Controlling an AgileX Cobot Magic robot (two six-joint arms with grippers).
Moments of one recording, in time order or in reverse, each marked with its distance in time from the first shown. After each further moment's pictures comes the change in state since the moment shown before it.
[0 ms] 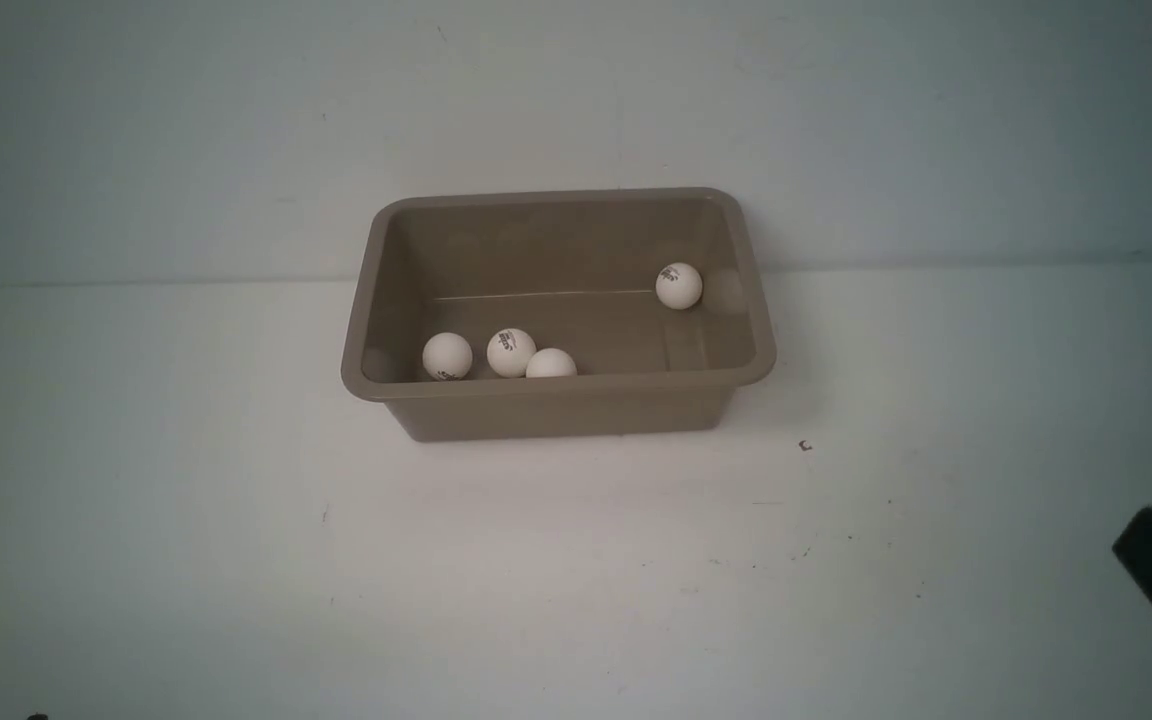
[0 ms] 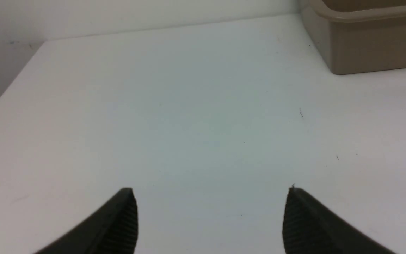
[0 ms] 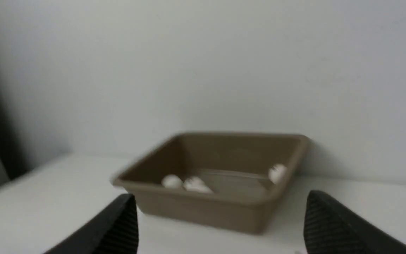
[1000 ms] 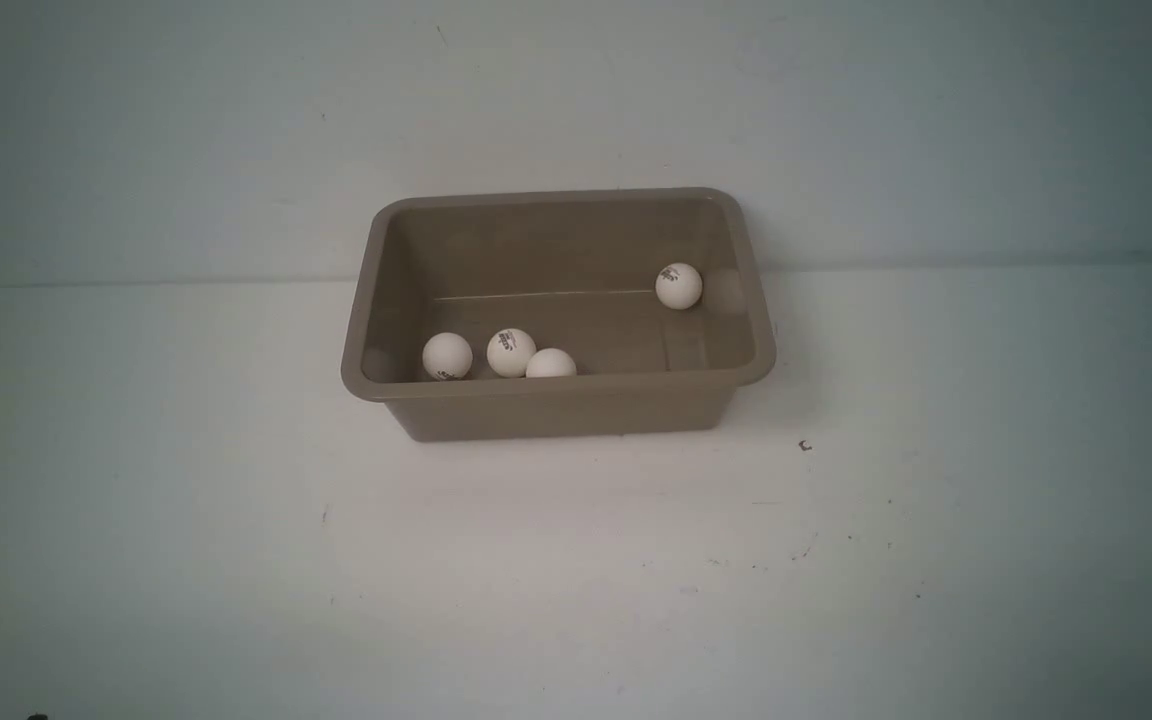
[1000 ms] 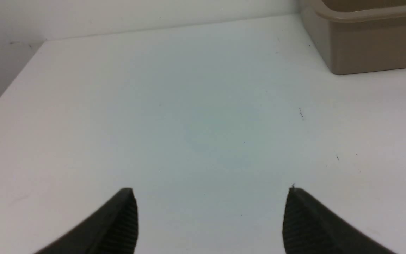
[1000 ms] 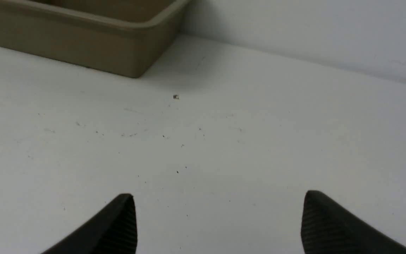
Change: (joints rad) right arm -0.295 -0.333 0.267 0.424 0.308 -0.669; left arm 0.000 0.000 0.000 0.000 0.000 0.000
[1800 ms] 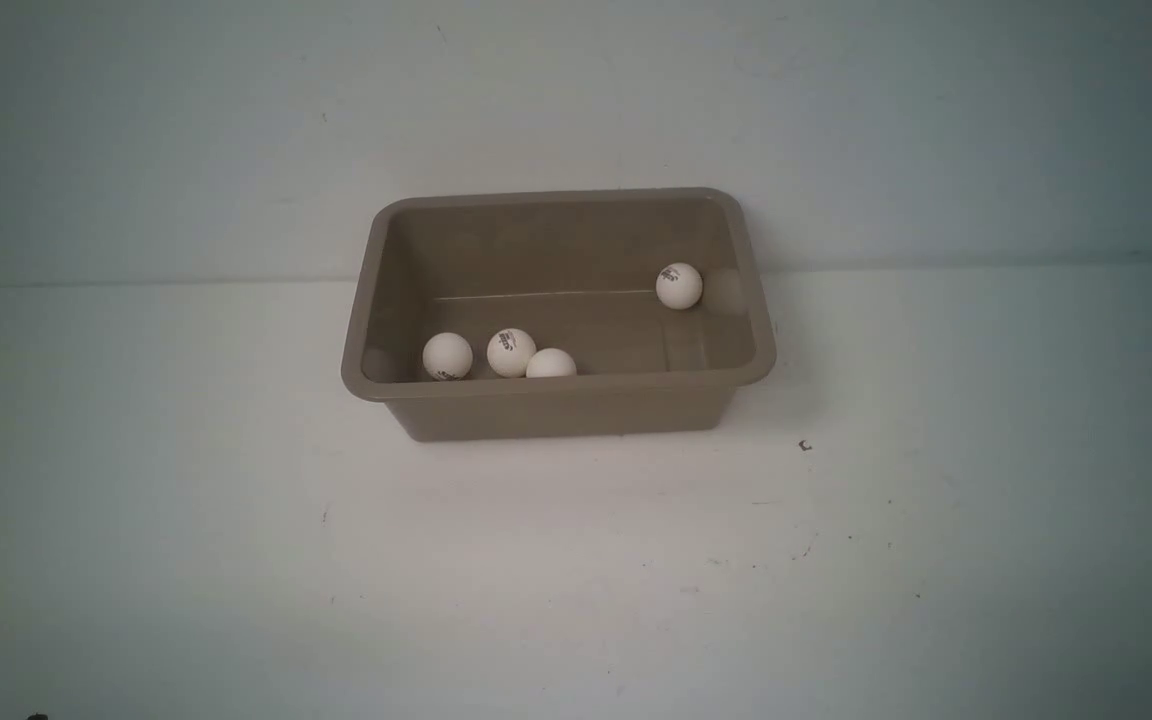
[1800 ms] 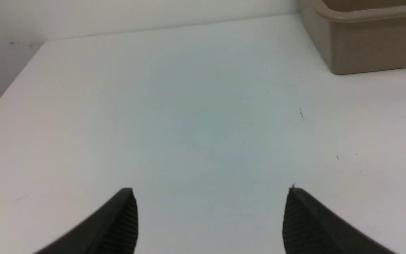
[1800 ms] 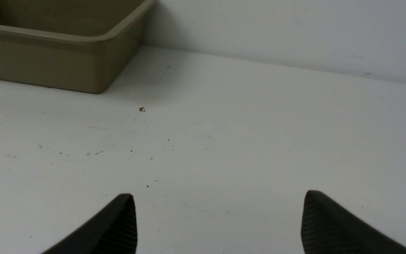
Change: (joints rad) right arm -0.089 -0.013 0.009 -0.008 -0.040 0.030; left arm 0.000 -0.001 0.000 0.001 0.000 0.000
